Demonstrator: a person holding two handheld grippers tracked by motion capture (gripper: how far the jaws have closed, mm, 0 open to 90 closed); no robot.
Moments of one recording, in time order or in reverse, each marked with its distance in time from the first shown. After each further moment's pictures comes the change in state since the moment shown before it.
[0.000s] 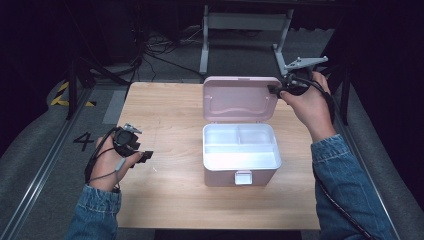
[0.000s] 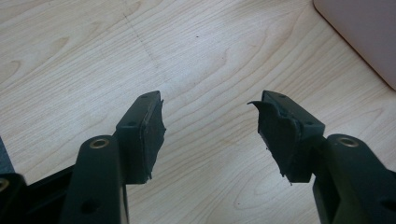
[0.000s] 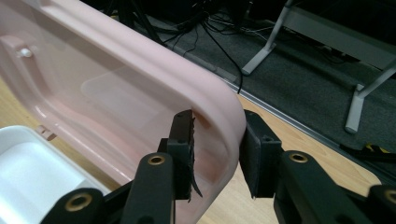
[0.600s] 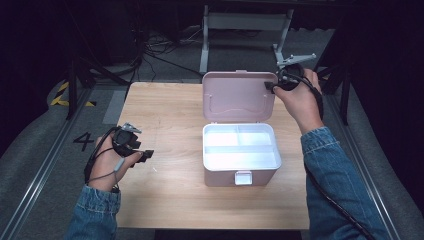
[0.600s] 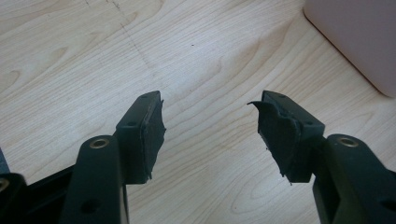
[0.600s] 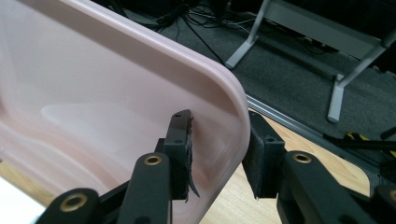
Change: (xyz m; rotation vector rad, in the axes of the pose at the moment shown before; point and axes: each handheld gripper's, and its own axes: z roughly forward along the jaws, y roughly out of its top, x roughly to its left) left arm 0.000 0.001 -0.004 -0.027 -0.009 0.027; right arm -0.005 0.005 0.030 0.032 -0.077 0.031
